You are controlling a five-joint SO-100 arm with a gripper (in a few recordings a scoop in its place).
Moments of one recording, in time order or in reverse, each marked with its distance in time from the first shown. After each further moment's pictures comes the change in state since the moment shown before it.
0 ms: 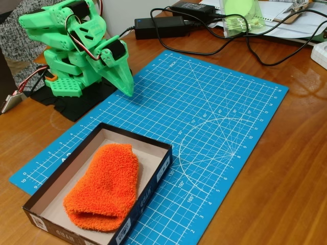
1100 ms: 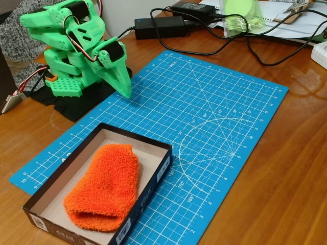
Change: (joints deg) arm 3.6 0.0 0.0 0.0 1.1
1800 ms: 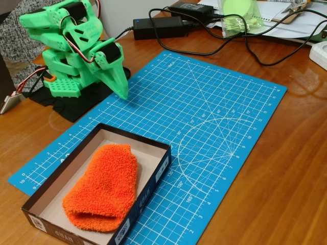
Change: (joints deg) arm -0.4 0.2 0.0 0.5 0.7
